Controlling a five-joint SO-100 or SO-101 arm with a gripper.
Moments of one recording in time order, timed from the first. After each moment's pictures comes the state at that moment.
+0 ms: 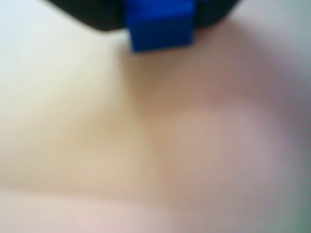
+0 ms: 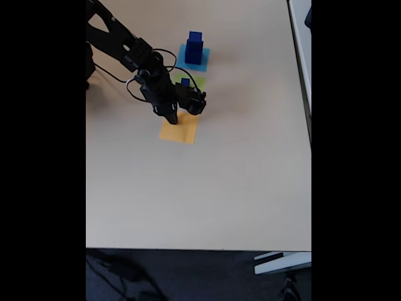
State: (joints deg) arm 28.4 78.1 106.8 38.7 61.6
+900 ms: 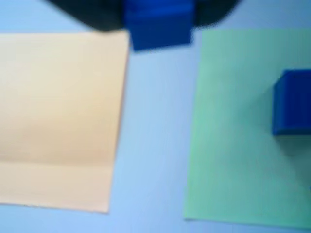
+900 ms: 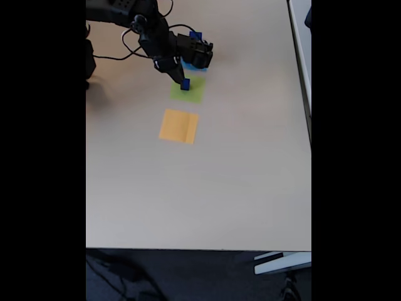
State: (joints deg) arm 14.7 98.2 91.1 68.3 78.9
